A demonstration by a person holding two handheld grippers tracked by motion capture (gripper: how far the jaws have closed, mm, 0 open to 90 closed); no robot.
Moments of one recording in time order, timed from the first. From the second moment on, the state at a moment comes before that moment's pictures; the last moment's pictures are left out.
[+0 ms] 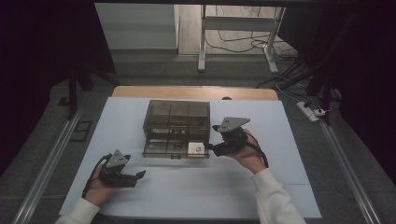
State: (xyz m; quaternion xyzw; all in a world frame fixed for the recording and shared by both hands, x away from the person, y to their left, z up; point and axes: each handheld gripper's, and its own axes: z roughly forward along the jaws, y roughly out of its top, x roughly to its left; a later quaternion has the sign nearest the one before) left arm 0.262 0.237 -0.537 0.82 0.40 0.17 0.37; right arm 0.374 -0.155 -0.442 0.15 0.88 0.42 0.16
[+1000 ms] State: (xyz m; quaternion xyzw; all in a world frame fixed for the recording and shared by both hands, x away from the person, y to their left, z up) left arm 0.261 0.237 -0.537 0.82 0.40 0.17 0.37; right arm 0.336 -0.259 -0.480 0.27 0.85 0.41 0.20
